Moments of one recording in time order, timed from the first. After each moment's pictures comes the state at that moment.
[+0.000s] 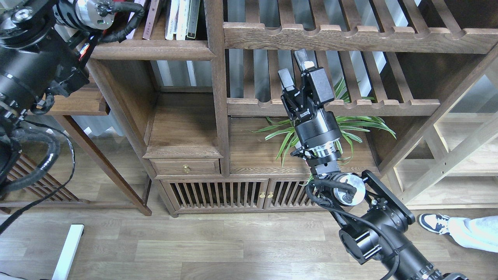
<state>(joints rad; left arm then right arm) -1.35 0.16 -0.76 -0.64 0.37 0.04 -0.34 0.32 0.01 1.07 1.28 0.26 0.55 0.13</state>
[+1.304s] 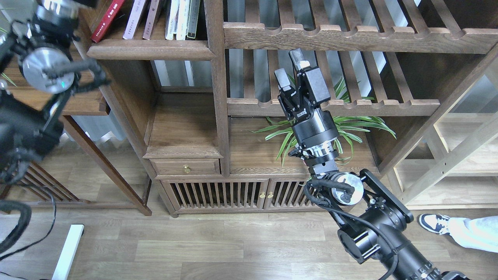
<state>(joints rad) -0.87 0.32 -1.06 -1.33 0.24 -0.38 -0.38 0.33 0.02 1.06 1.29 0.25 0.54 0.13</state>
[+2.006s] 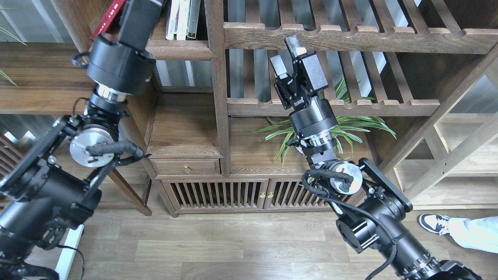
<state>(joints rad) -0.57 0.15 -1.02 -1.53 0.26 -0.40 -0.35 0.41 0.02 1.07 1.29 0.25 0.51 0.13</state>
